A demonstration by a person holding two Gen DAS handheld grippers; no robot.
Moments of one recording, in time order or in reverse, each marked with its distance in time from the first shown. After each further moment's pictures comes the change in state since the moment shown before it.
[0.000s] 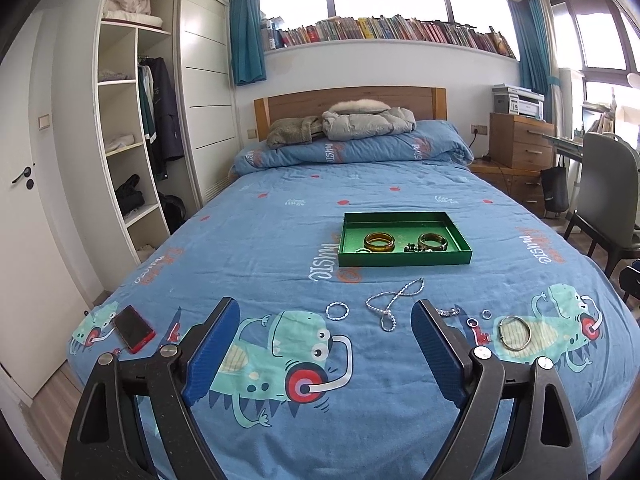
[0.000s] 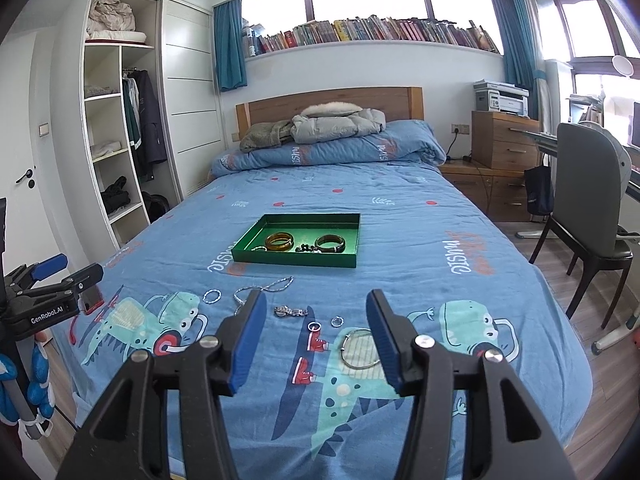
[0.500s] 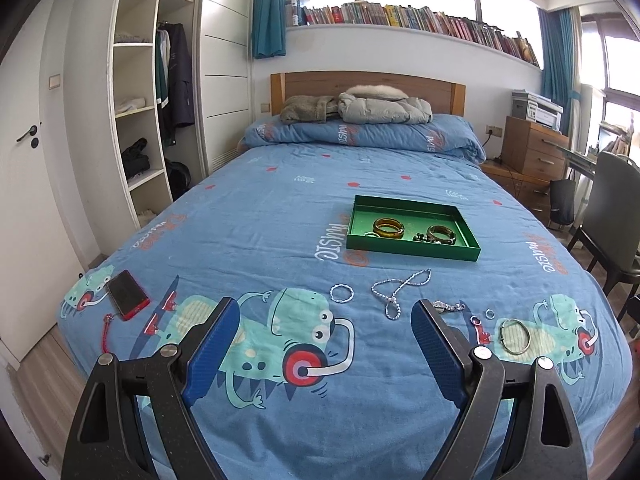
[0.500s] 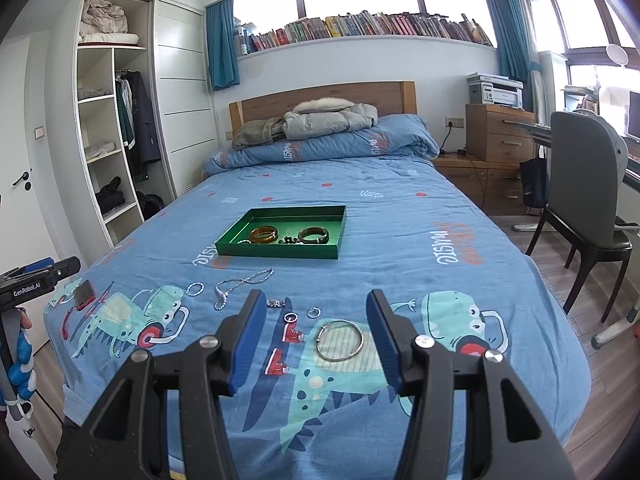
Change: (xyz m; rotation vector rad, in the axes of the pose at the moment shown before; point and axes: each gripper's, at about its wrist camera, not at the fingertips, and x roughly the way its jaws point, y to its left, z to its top) left arm 0.014 0.023 -0.009 -0.107 0.078 0.003; right arm 0.009 -0.042 -0.014 0.025 0.012 -0.007
